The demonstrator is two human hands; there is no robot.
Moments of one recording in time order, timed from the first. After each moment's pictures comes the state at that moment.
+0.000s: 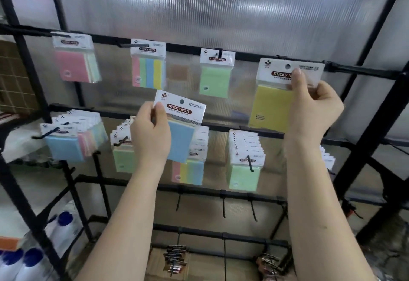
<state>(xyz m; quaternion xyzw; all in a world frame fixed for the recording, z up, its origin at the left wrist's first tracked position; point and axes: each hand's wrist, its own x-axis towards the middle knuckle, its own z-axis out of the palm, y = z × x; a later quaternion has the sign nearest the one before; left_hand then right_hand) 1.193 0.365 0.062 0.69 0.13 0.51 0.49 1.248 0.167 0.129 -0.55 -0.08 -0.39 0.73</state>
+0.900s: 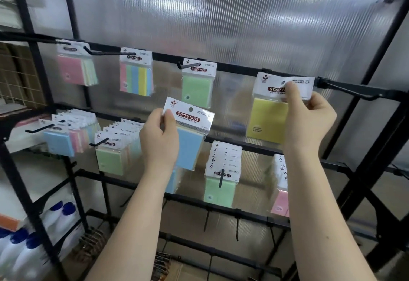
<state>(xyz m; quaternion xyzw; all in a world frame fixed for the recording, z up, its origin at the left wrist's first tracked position) 1.225 0.269 0.078 0.67 0.16 0.54 0.48 1.303 0.095 0.142 -0.57 -0.13 -0.30 0.76</state>
